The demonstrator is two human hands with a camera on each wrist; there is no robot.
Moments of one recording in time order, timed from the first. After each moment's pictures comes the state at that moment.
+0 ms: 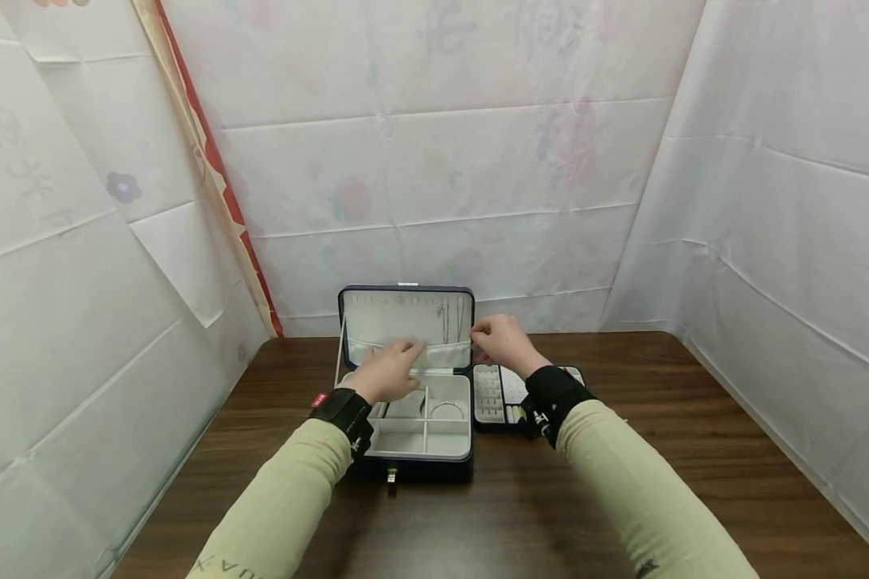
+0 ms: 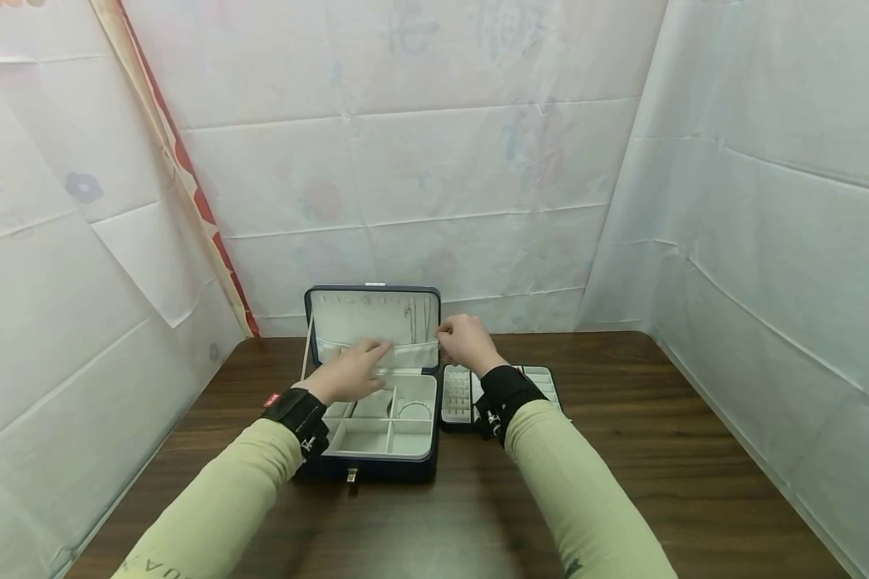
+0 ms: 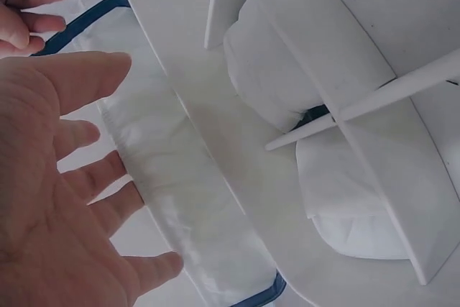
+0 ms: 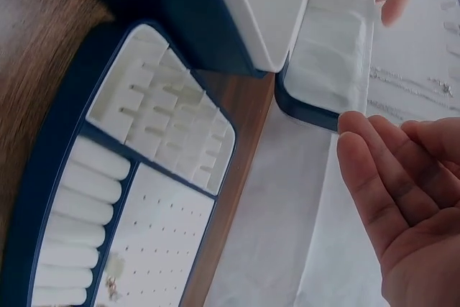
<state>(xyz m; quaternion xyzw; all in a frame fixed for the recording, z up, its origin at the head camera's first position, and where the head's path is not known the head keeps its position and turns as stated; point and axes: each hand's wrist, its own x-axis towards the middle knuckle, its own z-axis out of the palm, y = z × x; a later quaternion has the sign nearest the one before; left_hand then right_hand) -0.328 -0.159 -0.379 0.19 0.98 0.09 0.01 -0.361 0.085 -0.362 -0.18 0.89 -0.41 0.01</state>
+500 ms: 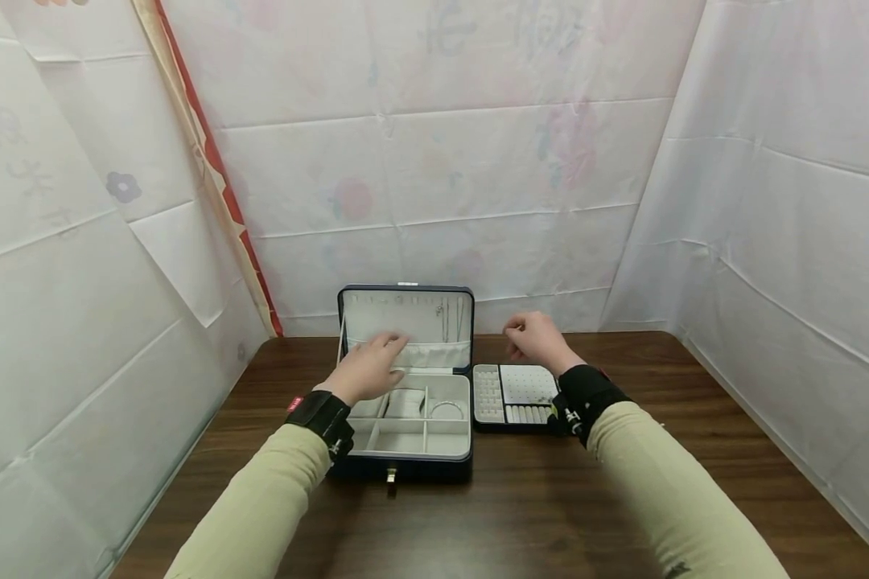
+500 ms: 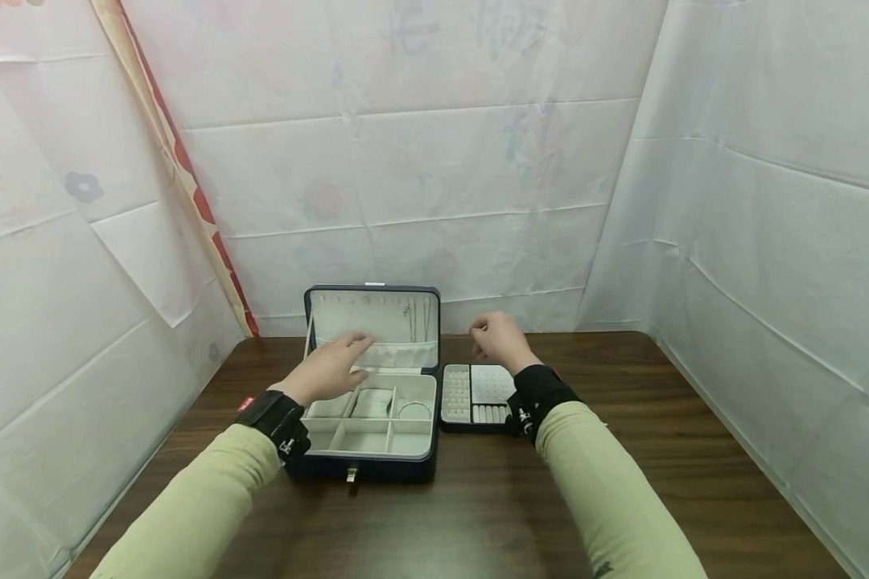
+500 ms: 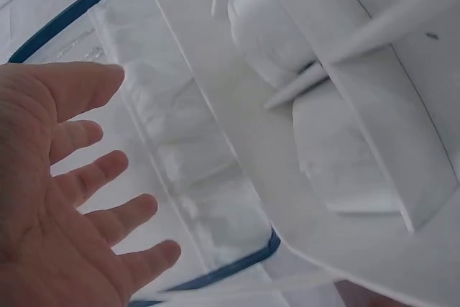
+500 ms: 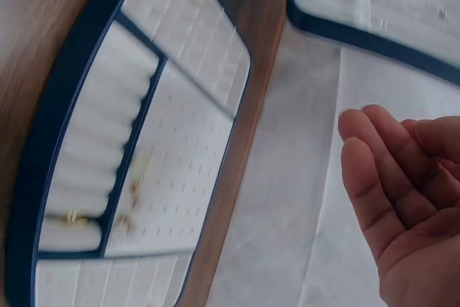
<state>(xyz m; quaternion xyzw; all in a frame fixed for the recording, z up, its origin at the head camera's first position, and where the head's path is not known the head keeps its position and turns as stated) -0.319 -0.183 -0.369 0.21 0.97 0.08 -0.05 -0.366 0.137 -0.359 -0.13 0.91 -0.40 0.00</state>
